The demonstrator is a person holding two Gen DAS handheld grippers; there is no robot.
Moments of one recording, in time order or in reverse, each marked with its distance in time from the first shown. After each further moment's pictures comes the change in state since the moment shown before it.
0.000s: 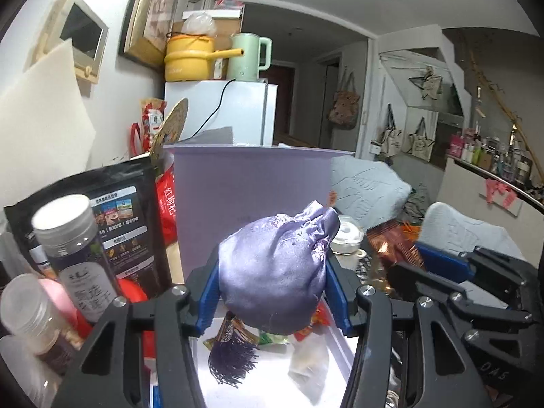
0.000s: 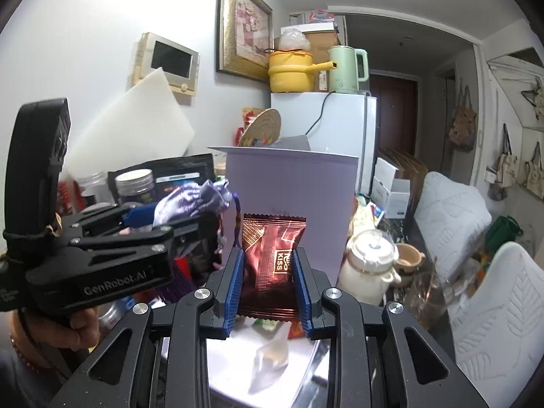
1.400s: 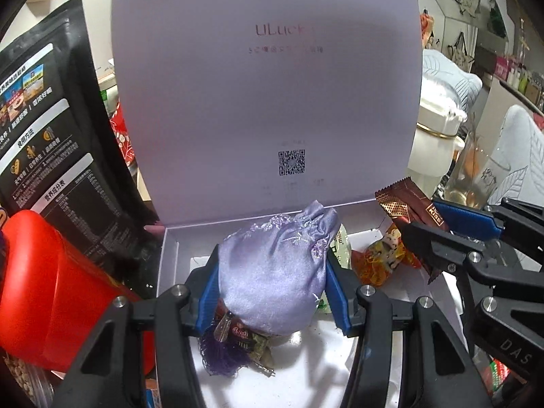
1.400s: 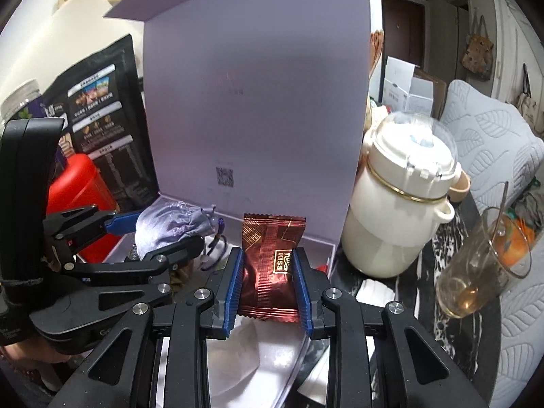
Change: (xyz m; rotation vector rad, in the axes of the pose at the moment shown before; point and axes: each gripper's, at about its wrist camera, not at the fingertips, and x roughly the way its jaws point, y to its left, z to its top) left arm 0.159 0.015 -0.083 0.062 0.418 0.145; right arm 0.158 -0.056 -0.067 0.074 0.370 0.026
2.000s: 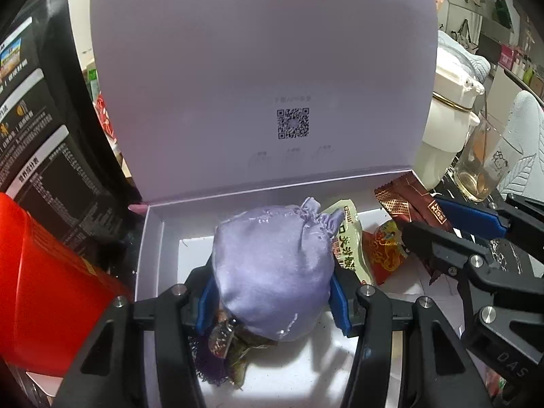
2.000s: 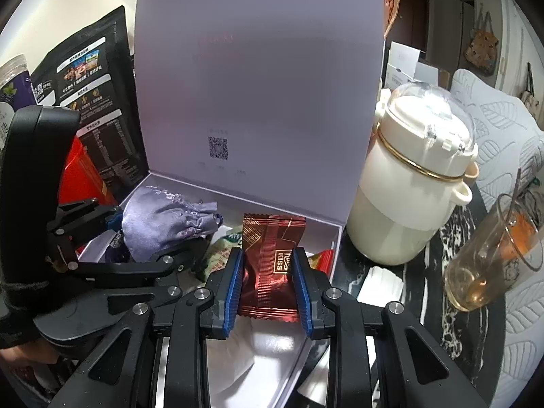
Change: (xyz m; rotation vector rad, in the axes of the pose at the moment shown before) left arm 0.029 -0.009 0.001 -0.003 0.094 -0.009; right arm 0.024 0.001 -0.005 -0.012 0.064 -0.014
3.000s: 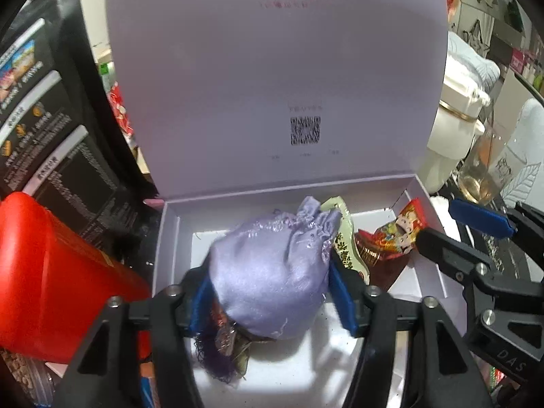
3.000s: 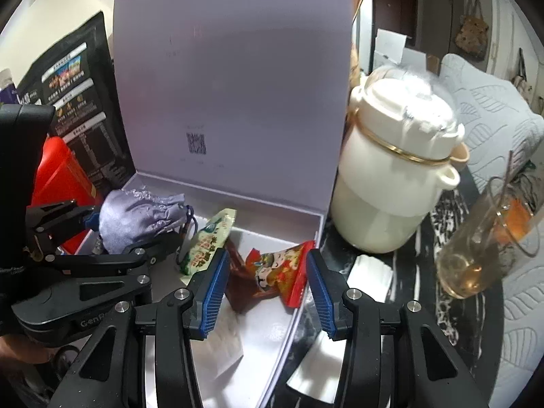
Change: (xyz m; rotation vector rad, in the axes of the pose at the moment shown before) left arm -0.010 -0.010 0.014 -0.031 0.021 0.034; right arm -0.006 -0.012 -0.001 0.051 0.020 -0.020
